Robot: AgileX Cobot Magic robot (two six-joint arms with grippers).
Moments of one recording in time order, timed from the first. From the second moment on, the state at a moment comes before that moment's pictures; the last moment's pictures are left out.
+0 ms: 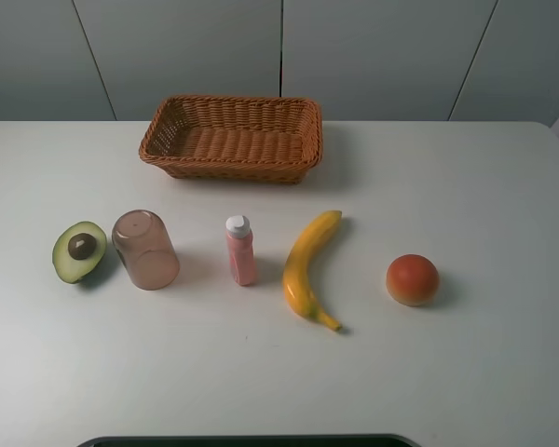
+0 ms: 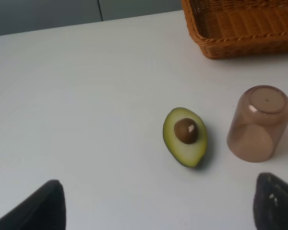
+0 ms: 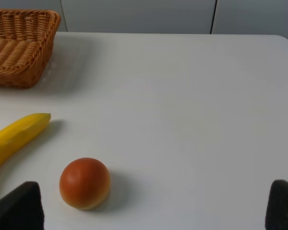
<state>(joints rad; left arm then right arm) -0.25 0.00 -0.51 0.02 1.08 0.00 -0.03 0.00 -0.51 0.06 1.10 -0.07</state>
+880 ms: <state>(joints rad) -0.25 0.00 -0.51 0.02 1.08 0.00 -0.03 0.00 -0.51 0.06 1.10 -0.07</state>
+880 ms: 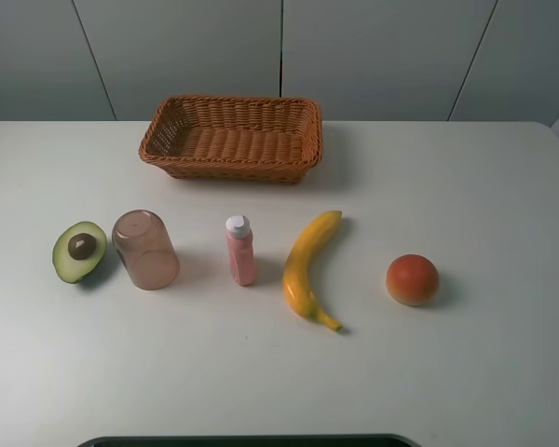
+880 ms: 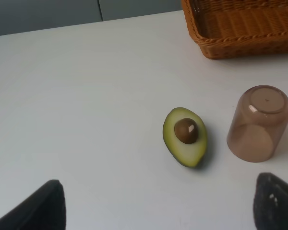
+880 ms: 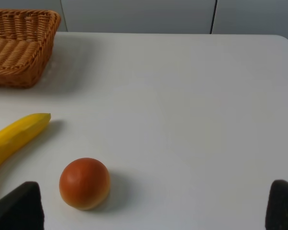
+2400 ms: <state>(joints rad) -0.25 0.00 -0.51 0.02 1.08 0.01 -0.03 0.75 -0.89 0.18 1.11 -0.21</state>
